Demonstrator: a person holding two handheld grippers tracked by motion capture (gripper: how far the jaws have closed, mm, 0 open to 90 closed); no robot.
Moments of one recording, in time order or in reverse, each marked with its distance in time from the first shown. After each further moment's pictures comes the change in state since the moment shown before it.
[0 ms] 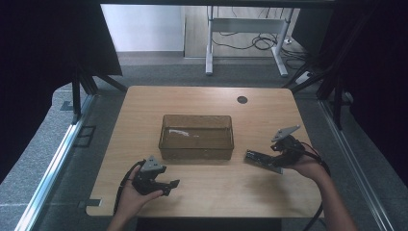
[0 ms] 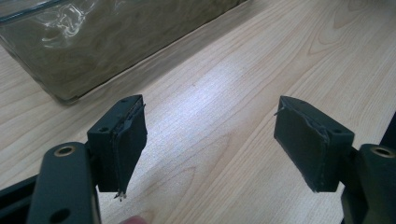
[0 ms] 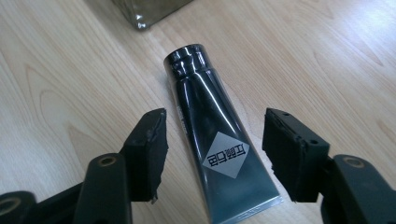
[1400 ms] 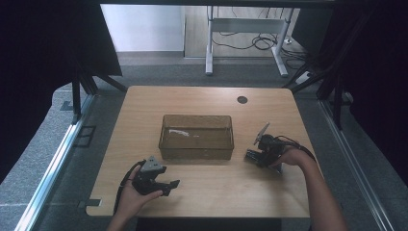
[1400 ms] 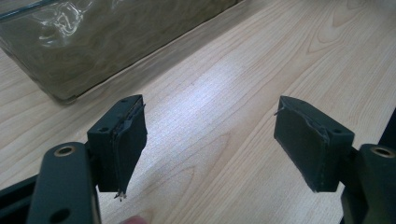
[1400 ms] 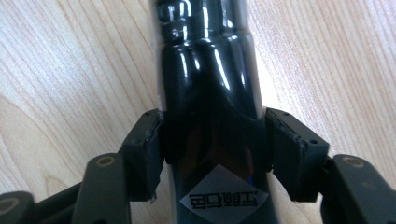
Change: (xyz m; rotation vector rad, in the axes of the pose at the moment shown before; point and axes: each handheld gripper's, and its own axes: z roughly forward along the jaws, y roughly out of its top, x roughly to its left) left arm 0.000 -0.001 0.001 0.003 -0.005 -0.003; right arm -0.020 0.018 0.079 0.319 0.158 -0.148
